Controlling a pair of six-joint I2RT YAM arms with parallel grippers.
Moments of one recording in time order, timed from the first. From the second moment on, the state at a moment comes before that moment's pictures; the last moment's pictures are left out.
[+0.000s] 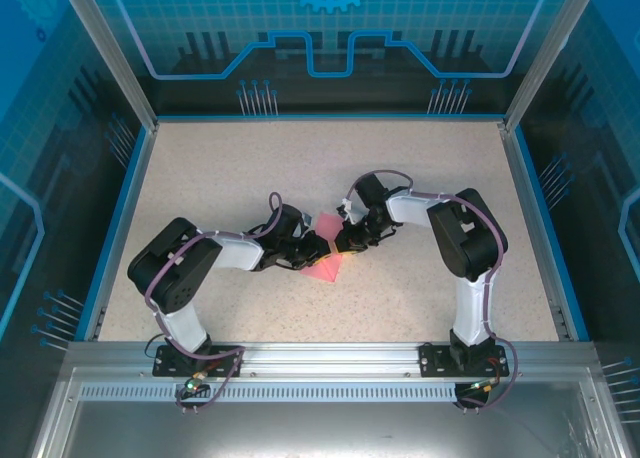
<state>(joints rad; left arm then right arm) -0.57 1.75 0.70 0.26 0.47 -1.11 0.48 2.00 1.18 -0.54 -0.68 0.25</state>
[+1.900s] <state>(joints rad) -0.59 1.73 0.75 0.07 0.37 -1.05 0.57 1.97 1.19 -0.56 -0.50 0.28</state>
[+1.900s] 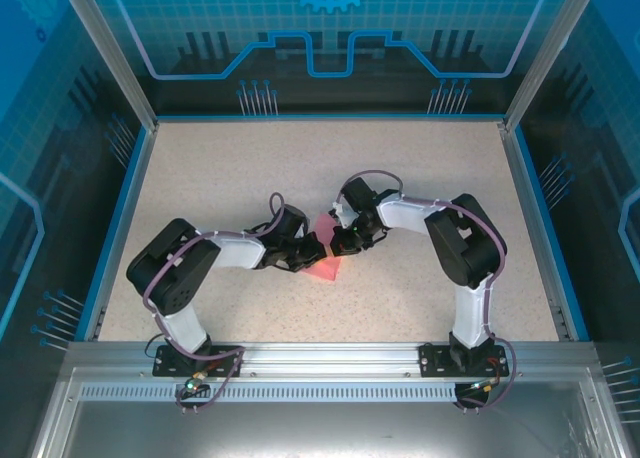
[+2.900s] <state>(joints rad) -0.45 1.78 0.87 -0.09 0.31 -0.87 0.57 1.97 1.20 -0.58 -0.50 0.22</state>
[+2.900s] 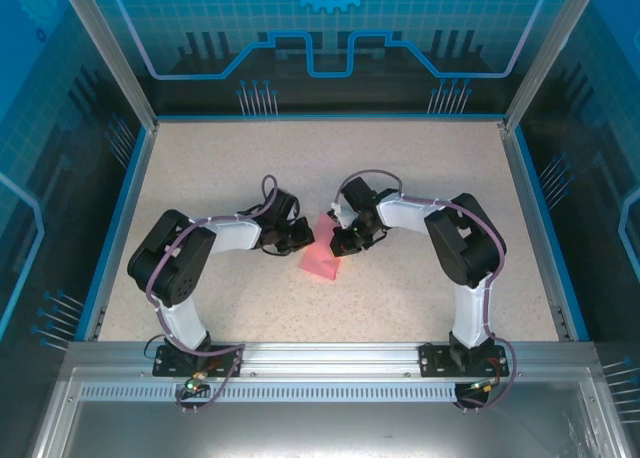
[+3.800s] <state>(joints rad) -0.51 1.80 0.83 0.03 0.42 -0.89 0.57 1.98 1.23 -0.62 -0.50 0.22</state>
